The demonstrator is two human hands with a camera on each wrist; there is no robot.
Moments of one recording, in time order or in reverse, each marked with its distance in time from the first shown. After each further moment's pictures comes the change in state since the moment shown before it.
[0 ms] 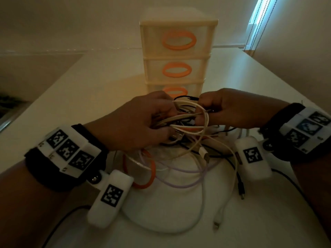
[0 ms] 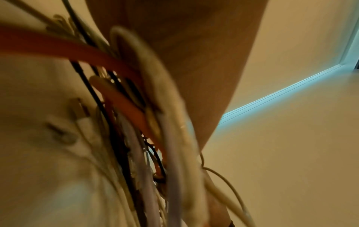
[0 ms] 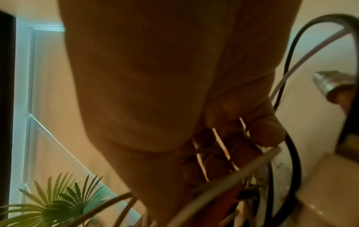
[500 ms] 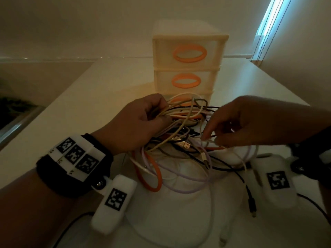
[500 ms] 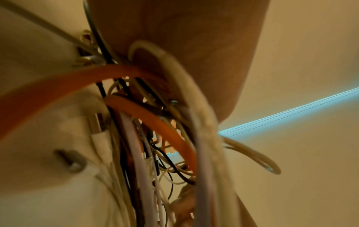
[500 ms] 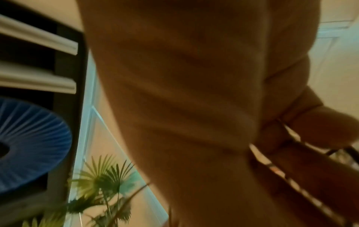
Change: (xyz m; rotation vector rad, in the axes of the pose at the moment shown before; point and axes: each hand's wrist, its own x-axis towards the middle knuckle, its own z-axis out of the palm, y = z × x) left_hand -0.004 -0.015 -0.004 -0.310 0.236 -0.219; right_hand -0.017 -0.023 -0.016 -0.061 -0.121 -0.044
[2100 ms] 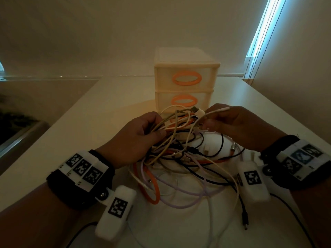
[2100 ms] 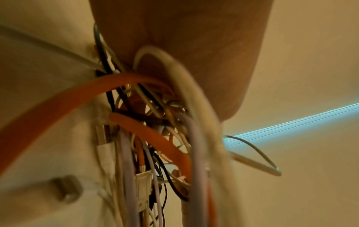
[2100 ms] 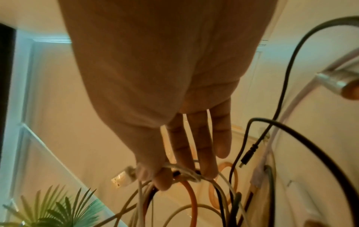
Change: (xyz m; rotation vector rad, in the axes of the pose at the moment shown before) left_hand -0.001 -0.003 -0.007 -0.144 0.006 -0.070; right_hand 0.022 0.035 0.011 0.242 0.496 -0.058
